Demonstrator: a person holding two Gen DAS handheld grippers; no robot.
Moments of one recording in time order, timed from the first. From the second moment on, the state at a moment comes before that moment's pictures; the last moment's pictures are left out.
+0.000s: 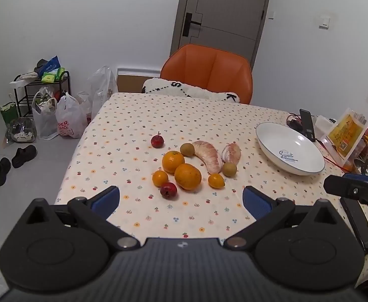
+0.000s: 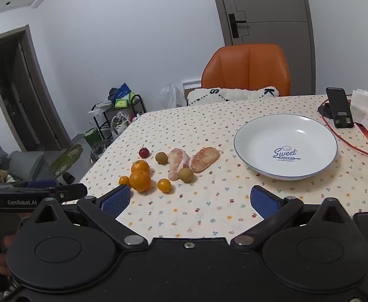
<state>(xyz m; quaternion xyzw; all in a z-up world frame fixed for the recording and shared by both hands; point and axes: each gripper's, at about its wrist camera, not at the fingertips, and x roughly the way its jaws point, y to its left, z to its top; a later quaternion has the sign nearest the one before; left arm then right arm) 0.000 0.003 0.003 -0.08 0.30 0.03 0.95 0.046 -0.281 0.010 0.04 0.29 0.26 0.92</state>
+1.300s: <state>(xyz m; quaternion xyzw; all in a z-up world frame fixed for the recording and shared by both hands) -0.001 -0.006 0.001 -0.07 0.30 0.02 0.95 0.049 -0.283 0.012 0.04 0.29 0.26 0.92</state>
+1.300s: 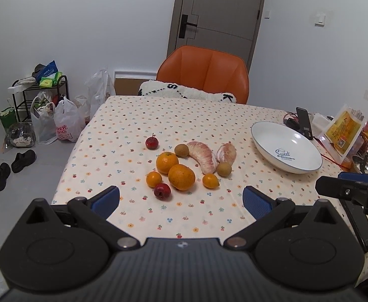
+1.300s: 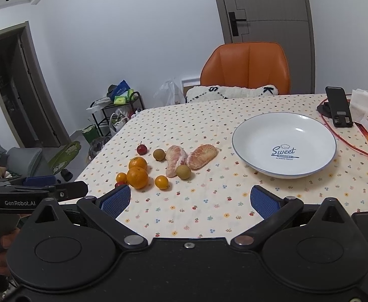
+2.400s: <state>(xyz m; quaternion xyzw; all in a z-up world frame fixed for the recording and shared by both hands) 0.007 -0.010 -0.009 -0.07 0.30 0.03 0.95 0.071 -0.291 0.001 0.06 0.29 0.26 0.92</state>
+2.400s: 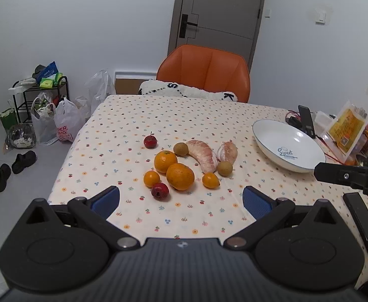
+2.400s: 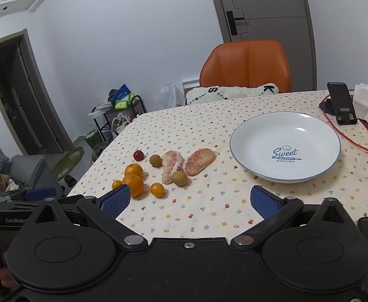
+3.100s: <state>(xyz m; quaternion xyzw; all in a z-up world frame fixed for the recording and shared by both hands) 0.050 0.003 -0.047 -0.09 0.30 0.03 0.95 0.115 -0.262 -0.033 0.03 0.32 0.32 0.89</state>
